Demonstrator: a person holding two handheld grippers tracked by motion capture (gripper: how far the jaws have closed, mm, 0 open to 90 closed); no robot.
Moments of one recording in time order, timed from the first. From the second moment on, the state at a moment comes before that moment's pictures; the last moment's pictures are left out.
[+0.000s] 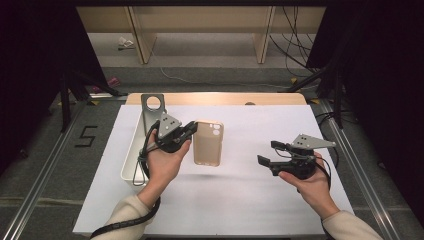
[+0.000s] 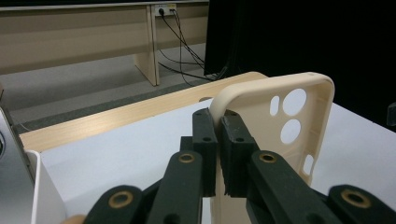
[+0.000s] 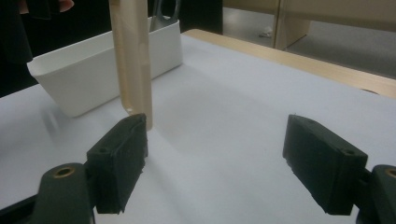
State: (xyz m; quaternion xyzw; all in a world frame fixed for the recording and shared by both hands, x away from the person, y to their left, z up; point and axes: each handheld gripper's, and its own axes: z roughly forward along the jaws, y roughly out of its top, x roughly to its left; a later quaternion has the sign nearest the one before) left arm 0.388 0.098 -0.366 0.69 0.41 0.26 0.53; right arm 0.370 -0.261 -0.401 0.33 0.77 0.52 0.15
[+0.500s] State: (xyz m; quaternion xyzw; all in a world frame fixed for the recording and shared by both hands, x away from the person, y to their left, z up) left arm 0.392 0.106 -0.359 0.69 0.41 0.27 0.53; right arm 0.372 -0.263 -0.403 0.34 0.77 0.52 0.15
